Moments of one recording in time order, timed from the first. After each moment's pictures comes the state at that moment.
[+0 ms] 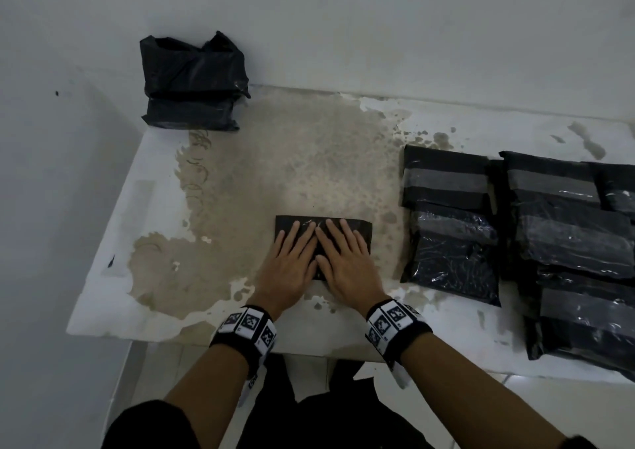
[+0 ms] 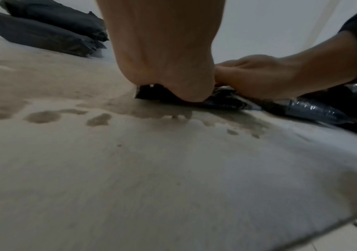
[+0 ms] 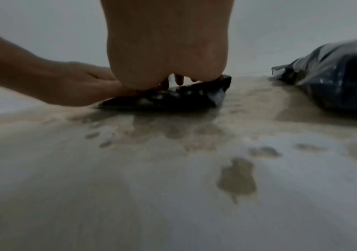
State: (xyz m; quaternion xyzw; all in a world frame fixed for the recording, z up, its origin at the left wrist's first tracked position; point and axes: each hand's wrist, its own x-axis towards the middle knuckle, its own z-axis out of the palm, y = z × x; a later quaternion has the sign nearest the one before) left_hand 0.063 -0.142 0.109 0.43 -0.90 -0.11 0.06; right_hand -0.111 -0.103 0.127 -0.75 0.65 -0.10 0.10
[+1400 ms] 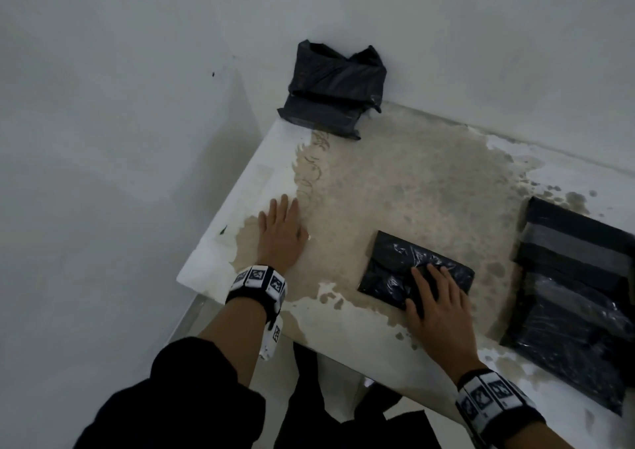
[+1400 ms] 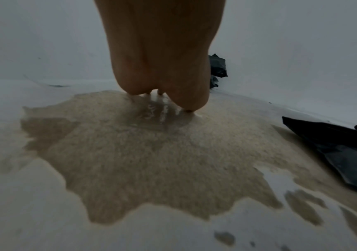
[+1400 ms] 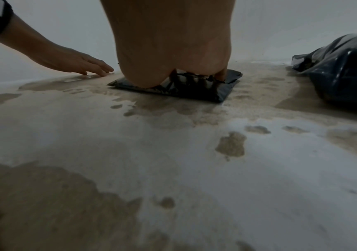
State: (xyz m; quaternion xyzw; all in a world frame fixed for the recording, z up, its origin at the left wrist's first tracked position) left_hand 0.223 -0.211 0.128 0.71 -0.67 -0.20 0.05; right_hand -0.104 -0.088 0.128 -0.75 0.65 -0.07 0.08
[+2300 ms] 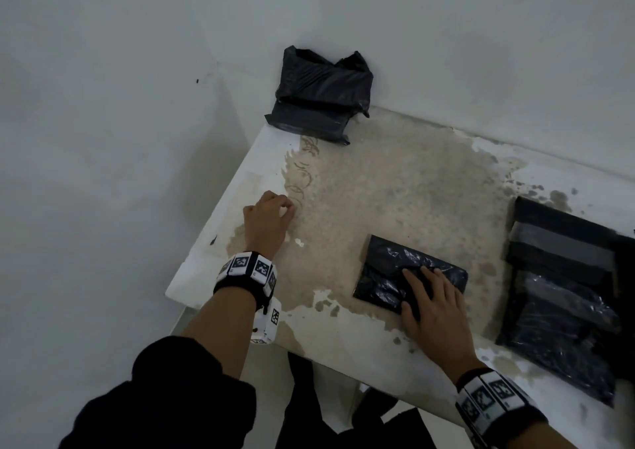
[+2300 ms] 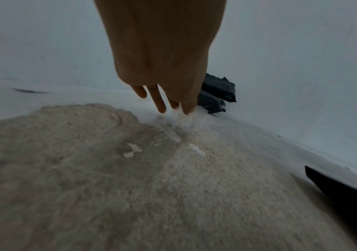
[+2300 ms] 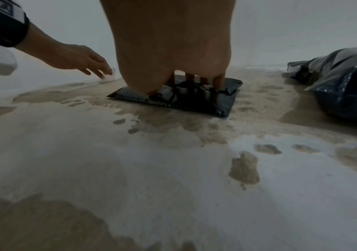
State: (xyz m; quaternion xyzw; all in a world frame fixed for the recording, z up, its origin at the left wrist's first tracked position) left_hand 0.236 -0.252 0.145 0.72 -0.65 -0.15 0.22; right_hand -0.100 -0.093 0.136 -0.74 0.66 -0.06 0.07
